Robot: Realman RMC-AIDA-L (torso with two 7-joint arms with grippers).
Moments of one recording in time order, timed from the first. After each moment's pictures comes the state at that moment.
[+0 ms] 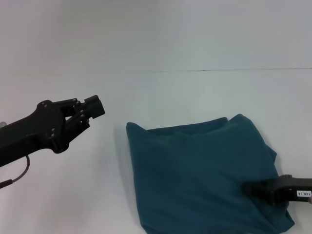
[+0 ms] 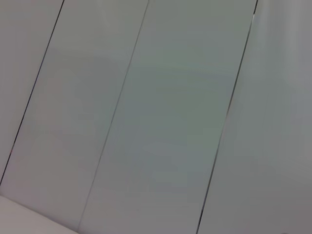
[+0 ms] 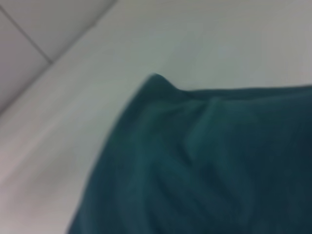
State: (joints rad) left arm -0.36 -2.16 0.61 0.85 1.65 1.82 -1.48; right arm 0.33 2.09 -0.92 -0.87 -2.08 -1.41 1.92
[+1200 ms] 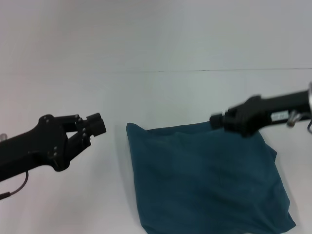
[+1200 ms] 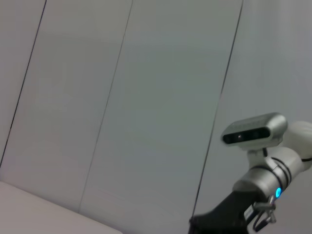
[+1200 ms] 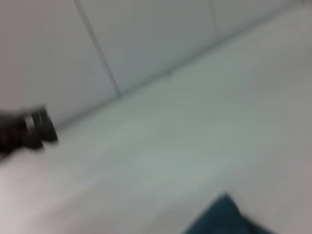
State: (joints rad) left arm -0.35 -2.16 0.61 0.85 1.71 1.84 -1.42; right arm 0.60 2.09 -0.92 -1.17 -2.14 -1.60 2.06
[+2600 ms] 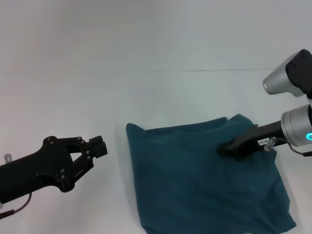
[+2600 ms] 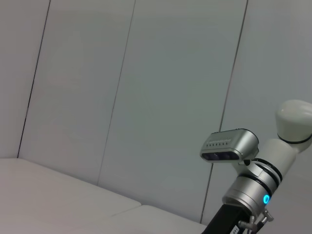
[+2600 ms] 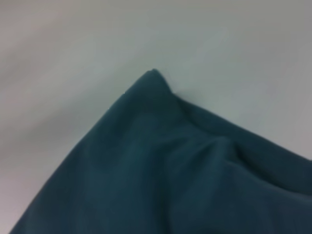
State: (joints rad) left arm -0.31 -2.16 0.61 0.77 1.78 1.78 -1.27; right arm 0.67 2.08 -1.02 -0.88 -2.38 -1.31 2.07
